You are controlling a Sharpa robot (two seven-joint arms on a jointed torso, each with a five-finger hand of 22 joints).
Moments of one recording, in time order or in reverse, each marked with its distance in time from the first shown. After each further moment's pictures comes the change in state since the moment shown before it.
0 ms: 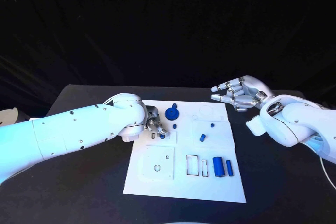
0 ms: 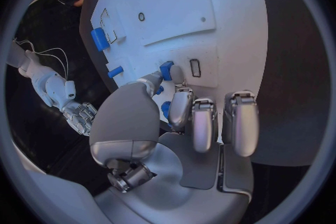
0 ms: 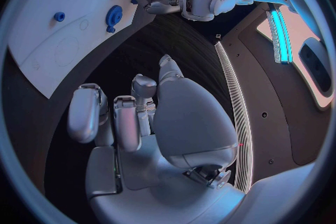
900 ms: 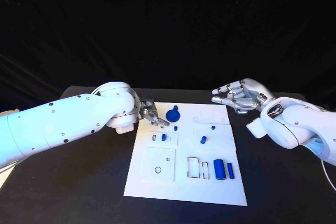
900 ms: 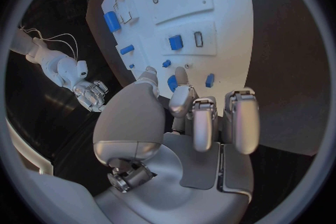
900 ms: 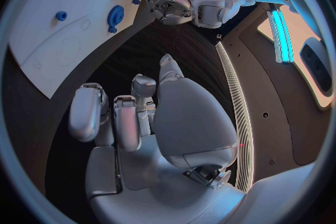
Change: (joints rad) left arm 0.047 -0.088 0.072 0.075 0.037 -0.014 -0.003; left_hand 0.045 0.086 -0.351 0.010 -0.006 -0.080 0.036 -0.061 0.005 -0.057 0.027 -0.091 -0.088 0.000 0.011 0.000 0.000 0.000 0.000 0.000 -0.053 0.000; right arm 0.000 0.009 -0.001 -0.018 0.000 0.010 -0.004; right_hand 0.000 0.000 -0.011 -0.006 -0.019 0.000 0.000 0.000 0.000 -0.003 -0.003 -0.006 -0.010 0.000 0.000 -0.006 0.000 0.015 -0.004 -0.004 -0.004 -0.011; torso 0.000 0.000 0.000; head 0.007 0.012
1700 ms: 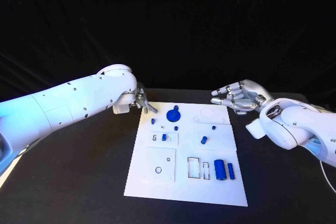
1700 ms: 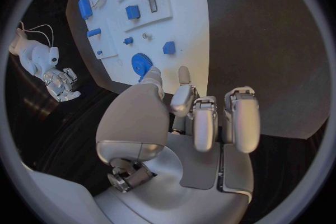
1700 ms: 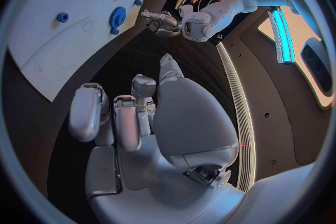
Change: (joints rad) left arm 0.066 0.165 -0.029 -0.379 -0.022 0.164 -0.001; left_hand 0.039 0.045 -0.033 0.003 0.000 0.025 0.016 -0.066 -0.085 -0.006 0.014 0.012 0.006 0.001 0.017 0.000 0.000 0.000 0.000 0.022 -0.003 0.000; right arm -0.004 0.016 -0.002 -0.016 0.000 0.005 0.000; right_hand 0.000 0.000 -0.003 -0.003 0.000 0.000 0.000 0.000 0.000 0.000 0.000 0.000 -0.001 0.000 0.000 0.000 0.000 0.000 0.000 0.000 0.000 0.000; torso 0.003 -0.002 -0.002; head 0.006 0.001
